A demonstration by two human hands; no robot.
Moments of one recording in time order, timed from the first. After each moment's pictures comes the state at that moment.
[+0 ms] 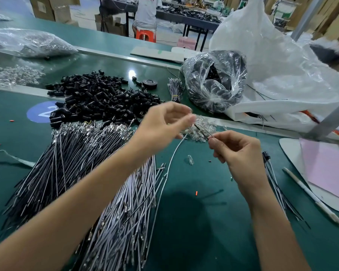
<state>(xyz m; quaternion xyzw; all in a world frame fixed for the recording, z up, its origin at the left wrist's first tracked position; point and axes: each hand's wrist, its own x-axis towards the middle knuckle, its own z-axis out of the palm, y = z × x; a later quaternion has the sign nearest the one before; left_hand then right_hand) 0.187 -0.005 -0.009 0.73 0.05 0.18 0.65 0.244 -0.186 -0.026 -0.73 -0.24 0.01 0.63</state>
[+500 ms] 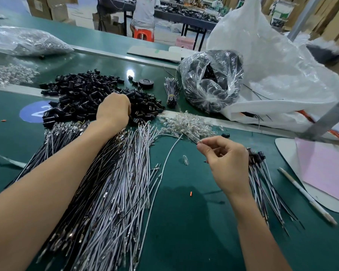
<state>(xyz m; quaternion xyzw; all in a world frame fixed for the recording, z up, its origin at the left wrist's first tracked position) 0.227 0.095 -0.035 0.94 0.27 0.17 0.13 0.241 -0.179 -0.043 -0.82 -0.23 -0.10 0.52</state>
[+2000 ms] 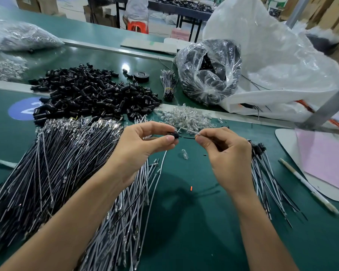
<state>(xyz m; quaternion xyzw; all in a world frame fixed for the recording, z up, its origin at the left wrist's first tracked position) 0.160 -0.012 -0.039 0.58 0.11 0.15 0.80 0.237 -0.176 -0.044 -0.79 -0.30 -0.15 0.52</state>
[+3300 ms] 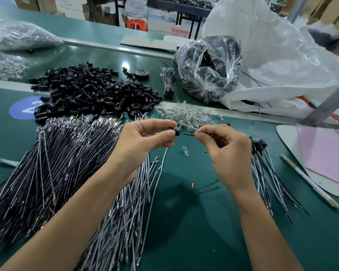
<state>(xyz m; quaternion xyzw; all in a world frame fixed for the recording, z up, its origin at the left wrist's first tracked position) 0.159 -0.011 -0.040 0.59 0.09 0.16 0.79 0.235 -0.175 -0.043 -0.78 -0.29 -0.15 0.53</state>
